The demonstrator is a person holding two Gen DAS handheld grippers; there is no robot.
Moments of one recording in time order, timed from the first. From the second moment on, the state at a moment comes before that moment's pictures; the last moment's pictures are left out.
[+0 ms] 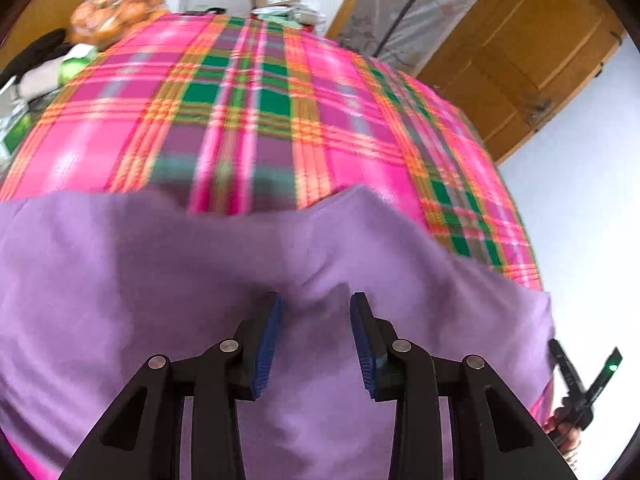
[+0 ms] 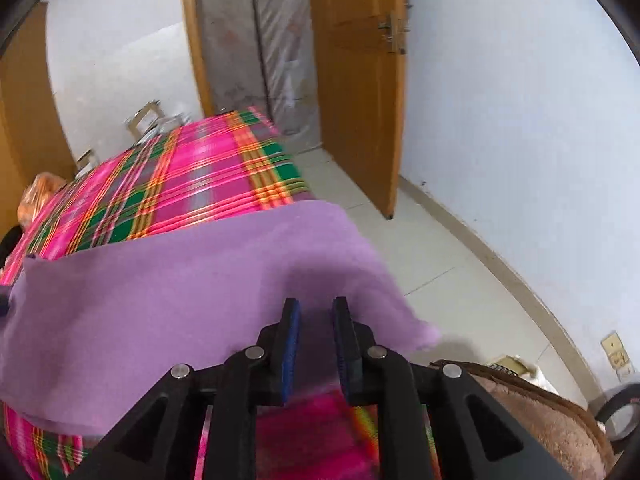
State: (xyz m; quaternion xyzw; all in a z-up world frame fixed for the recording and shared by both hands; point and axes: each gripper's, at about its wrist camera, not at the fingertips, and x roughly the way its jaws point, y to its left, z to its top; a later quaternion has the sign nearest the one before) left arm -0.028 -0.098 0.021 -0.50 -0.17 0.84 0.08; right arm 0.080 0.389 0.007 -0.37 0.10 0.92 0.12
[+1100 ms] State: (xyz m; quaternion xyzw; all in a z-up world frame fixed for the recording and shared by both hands) left arm 0.060 -0.278 0.009 -0.42 -0.34 0.84 -0.02; right arm 0.030 0.200 0.023 -0.40 0.01 0.91 -0.08
